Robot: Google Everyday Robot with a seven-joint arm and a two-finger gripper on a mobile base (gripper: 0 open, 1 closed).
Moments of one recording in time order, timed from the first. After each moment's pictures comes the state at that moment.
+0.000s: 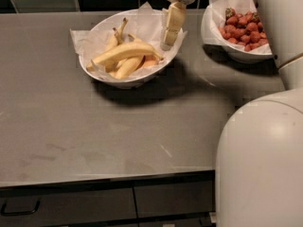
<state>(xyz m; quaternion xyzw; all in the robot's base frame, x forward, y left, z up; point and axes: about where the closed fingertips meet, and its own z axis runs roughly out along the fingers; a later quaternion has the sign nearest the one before) 0.660 -0.020 0.996 -0.77 0.57 0.08 0.29</state>
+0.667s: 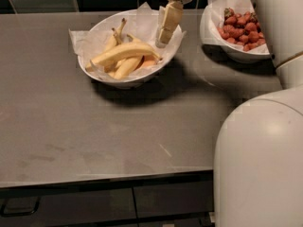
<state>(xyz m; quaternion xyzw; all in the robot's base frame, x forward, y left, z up) 0.666 -0.016 0.998 -0.76 0.57 0.08 0.30</state>
